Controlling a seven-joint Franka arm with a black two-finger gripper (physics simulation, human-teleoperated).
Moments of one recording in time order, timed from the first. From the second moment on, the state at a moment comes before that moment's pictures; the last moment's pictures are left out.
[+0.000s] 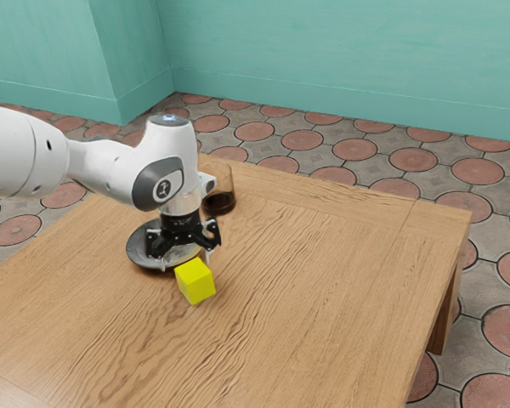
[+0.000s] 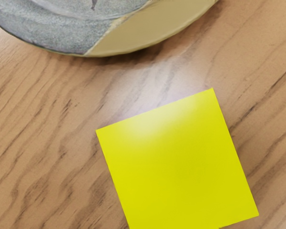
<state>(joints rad) -0.41 0.24 0.35 -2.03 -0.02 2.19 -0.81</state>
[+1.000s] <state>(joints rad) -0.40 0.38 0.37 -2.02 -0.08 2.37 -1.26</state>
